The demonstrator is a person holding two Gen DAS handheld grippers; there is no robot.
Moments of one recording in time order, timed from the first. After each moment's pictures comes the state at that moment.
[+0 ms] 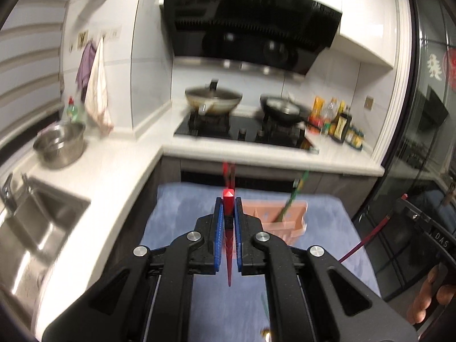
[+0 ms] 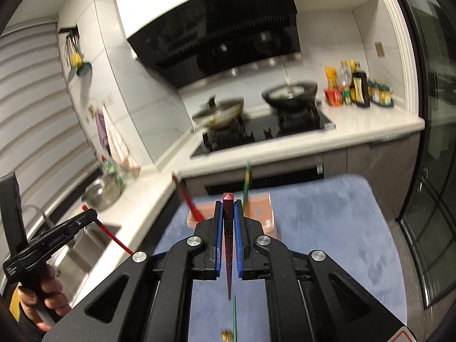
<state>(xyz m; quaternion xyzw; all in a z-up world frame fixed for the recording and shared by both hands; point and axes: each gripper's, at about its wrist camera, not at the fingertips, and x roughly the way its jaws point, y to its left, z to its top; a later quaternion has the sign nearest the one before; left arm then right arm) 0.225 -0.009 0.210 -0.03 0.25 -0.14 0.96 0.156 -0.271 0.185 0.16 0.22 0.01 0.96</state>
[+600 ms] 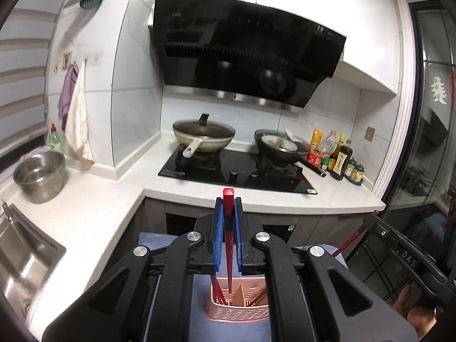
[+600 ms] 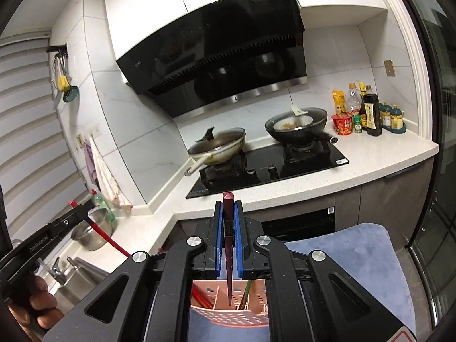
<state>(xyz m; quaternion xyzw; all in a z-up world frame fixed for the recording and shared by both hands) 0.322 -0.053 0.232 -0.05 0.21 -0.15 0.97 0.281 -0.288 0.206 0.17 0.18 0.00 0.97</state>
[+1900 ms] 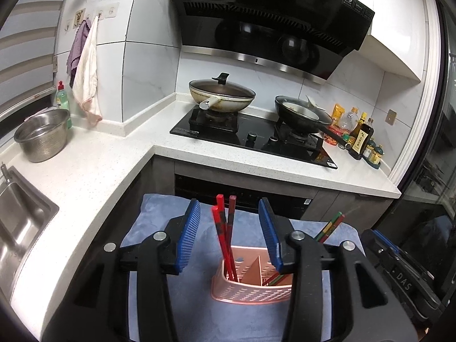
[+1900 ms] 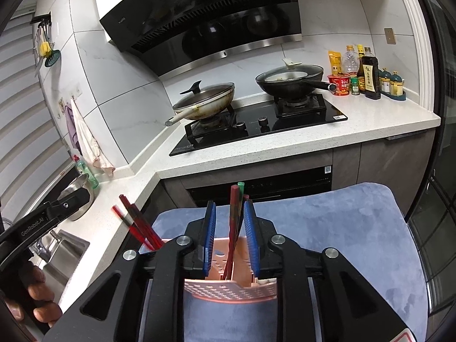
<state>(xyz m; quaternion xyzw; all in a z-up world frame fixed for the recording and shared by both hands) 0.343 -0.050 0.161 -0.06 0.28 -0.11 0.95 0.307 -0.274 0.125 0.17 0.26 -0.01 0.95</state>
